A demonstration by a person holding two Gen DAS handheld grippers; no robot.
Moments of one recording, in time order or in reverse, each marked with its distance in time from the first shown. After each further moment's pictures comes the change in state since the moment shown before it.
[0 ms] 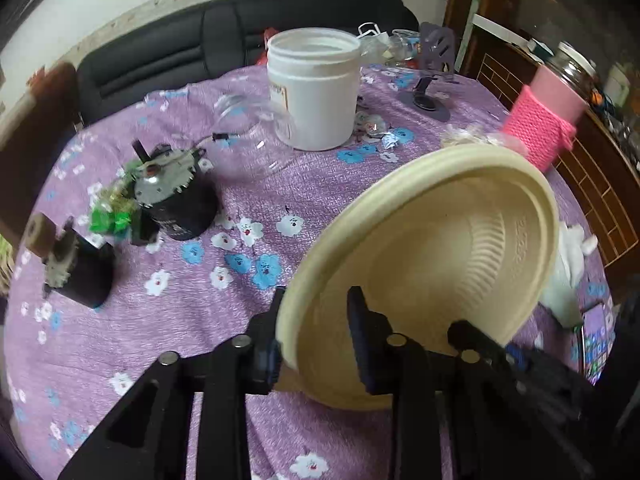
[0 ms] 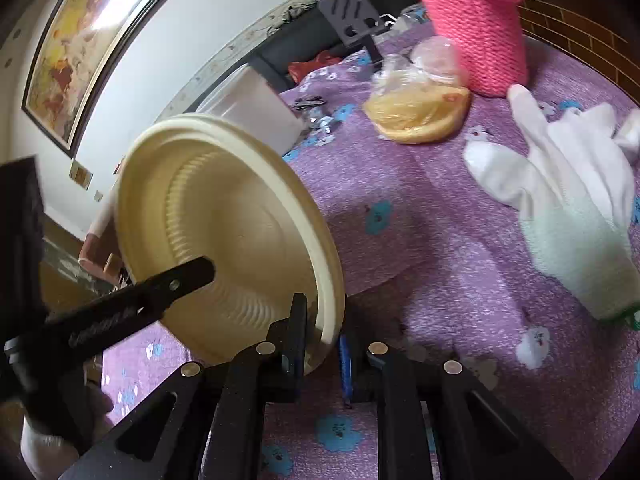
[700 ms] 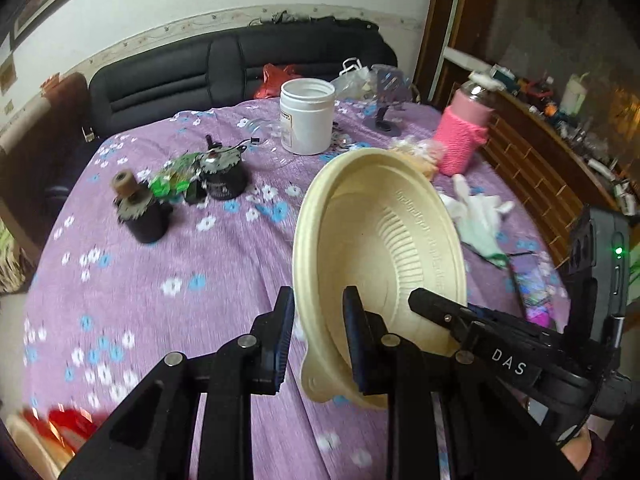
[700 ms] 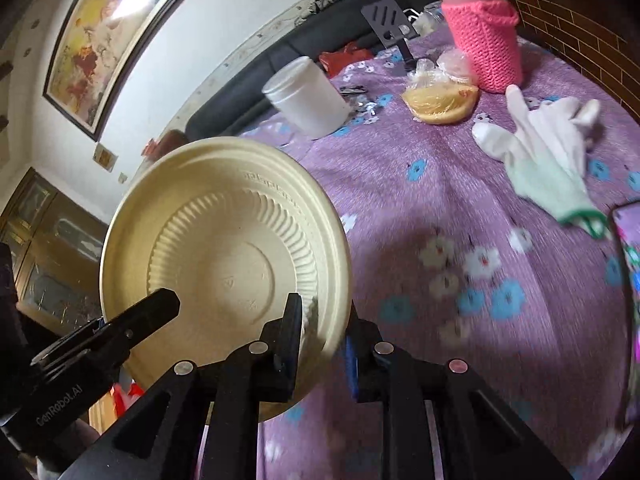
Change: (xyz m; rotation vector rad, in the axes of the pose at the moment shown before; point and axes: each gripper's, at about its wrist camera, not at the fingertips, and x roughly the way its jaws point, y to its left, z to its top) left arm -0.135 0.012 -0.096 -0.022 -0.123 -0.076; right arm -0.079 0.046 -0.048 -0.052 0.051 0.073
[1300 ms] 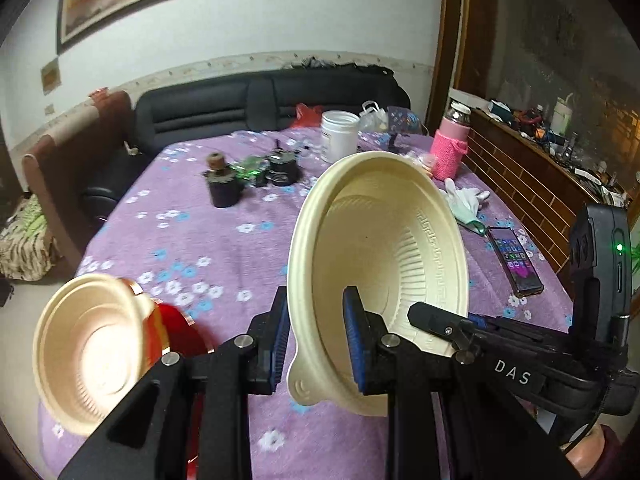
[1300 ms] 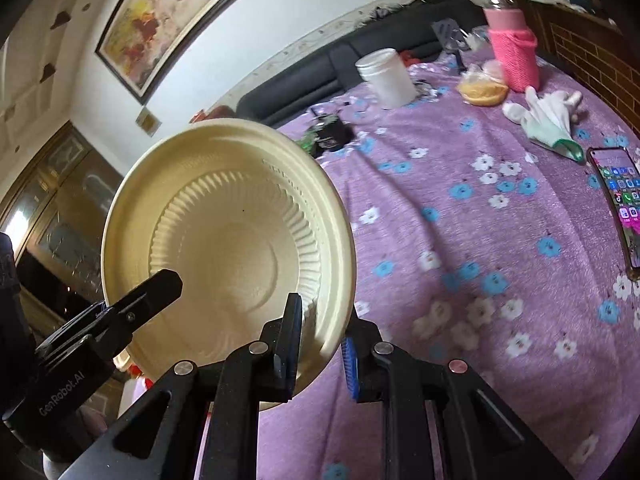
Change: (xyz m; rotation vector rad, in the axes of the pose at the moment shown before) left arm -0.124 0.020 -0.123 -0.030 -0.189 0.090; right arm -0.066 0.070 -0.128 -0.161 -0.019 0.071
